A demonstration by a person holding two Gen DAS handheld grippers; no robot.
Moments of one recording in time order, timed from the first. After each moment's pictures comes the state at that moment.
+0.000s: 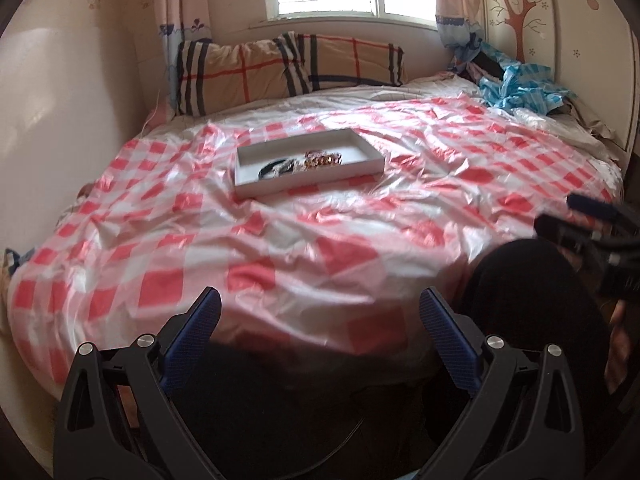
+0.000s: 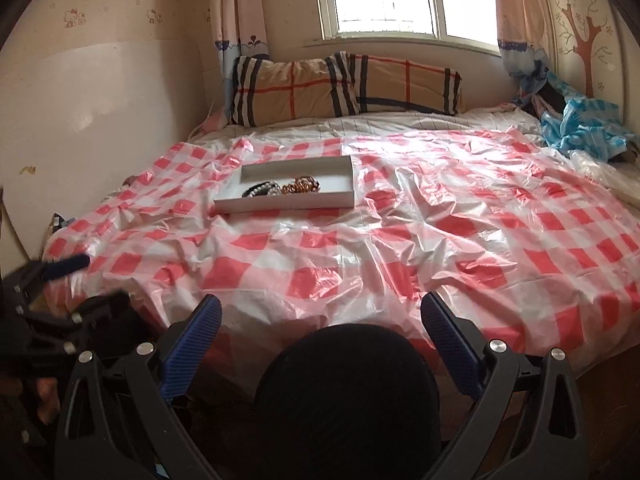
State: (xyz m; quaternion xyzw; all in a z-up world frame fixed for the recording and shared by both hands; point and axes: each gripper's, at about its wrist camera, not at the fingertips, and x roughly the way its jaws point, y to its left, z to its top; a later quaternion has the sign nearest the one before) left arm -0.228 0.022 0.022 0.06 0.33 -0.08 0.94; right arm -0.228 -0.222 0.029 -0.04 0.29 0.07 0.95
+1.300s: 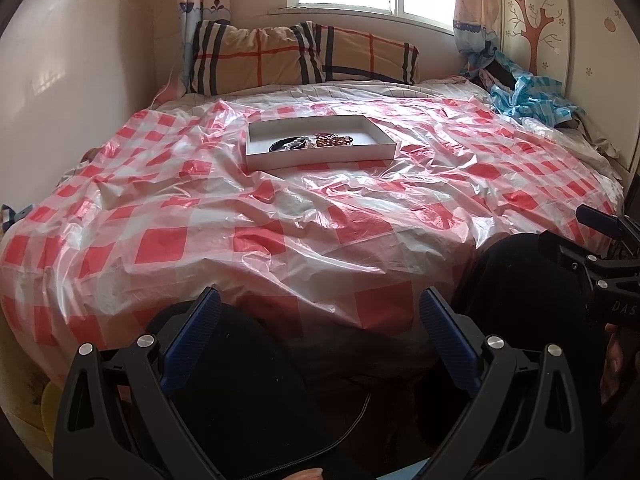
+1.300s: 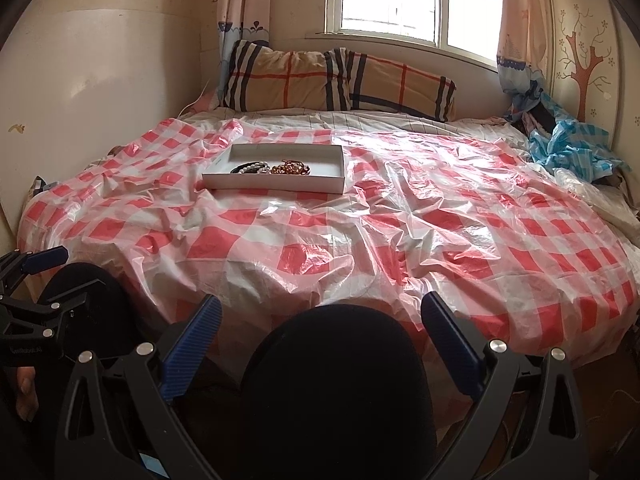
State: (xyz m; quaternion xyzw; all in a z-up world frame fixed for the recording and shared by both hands) left arm -0.232 0.036 0.001 0.03 0.34 -0.07 0.94; right arm -0.239 -0.206 0.006 -0.09 0.30 0.03 0.95
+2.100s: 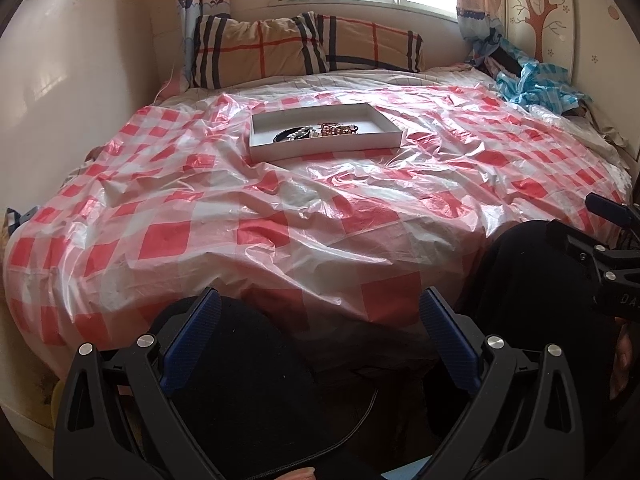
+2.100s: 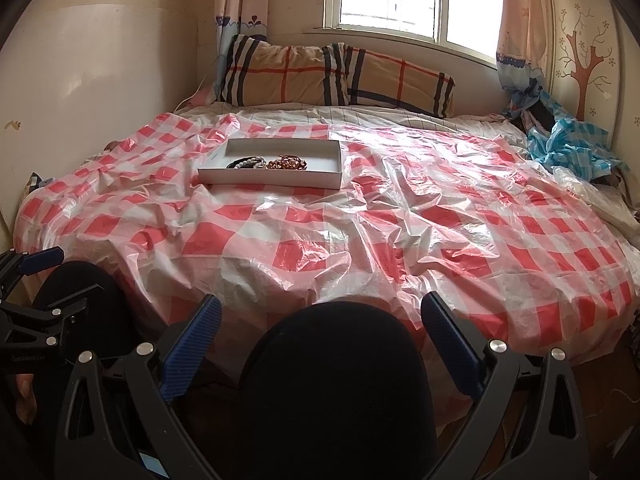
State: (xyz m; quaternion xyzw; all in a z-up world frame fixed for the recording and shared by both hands) left arm -0.228 0.035 -0.005 0.04 0.36 -0.05 0.93; right arm -0.236 -0.207 0.003 -0.09 0.31 0.03 0.95
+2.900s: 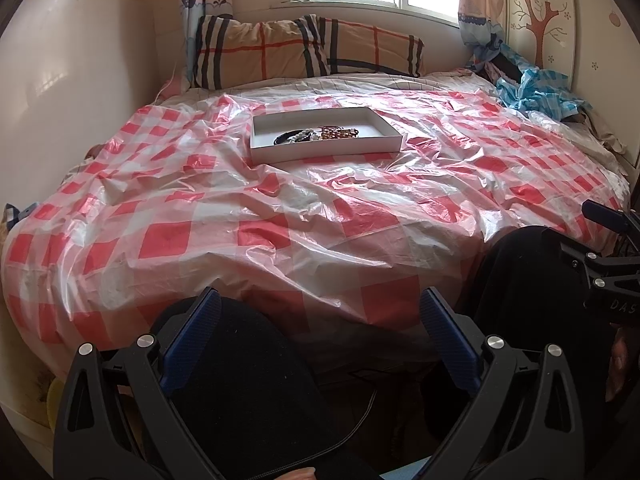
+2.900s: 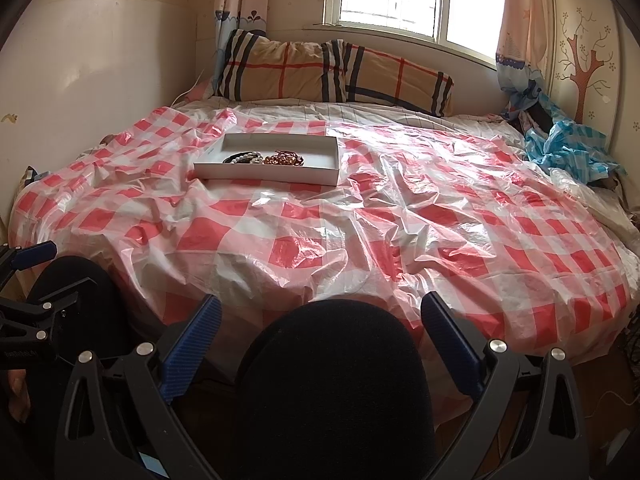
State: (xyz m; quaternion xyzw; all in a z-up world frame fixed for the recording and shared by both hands) left arm -0.231 0.038 -0.002 0.04 0.35 -0.06 0.93; right arm -0.235 -0.207 0.004 -0.09 0.31 0.03 0.95
